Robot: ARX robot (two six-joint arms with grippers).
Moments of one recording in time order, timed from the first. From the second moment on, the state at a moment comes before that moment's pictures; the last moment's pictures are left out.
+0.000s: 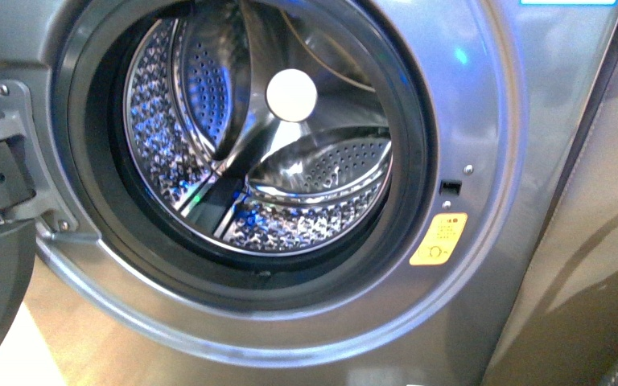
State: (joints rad) left arm 0.00 0.00 0.01 0.00 0.00 0.00; right arm 0.00 0.00 0.01 0.00 0.00 0.00
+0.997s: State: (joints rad) left arm 0.00 0.00 0.01 0.00 0.00 0.00; right arm 0.00 0.00 0.01 0.00 0.00 0.00
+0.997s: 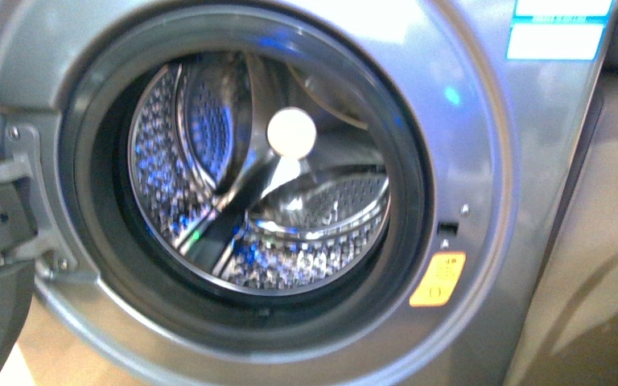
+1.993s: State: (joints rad) left arm 0.00 0.00 0.01 0.00 0.00 0.00; right arm -0.56 1.03 0.17 0.78 -0.52 0.22
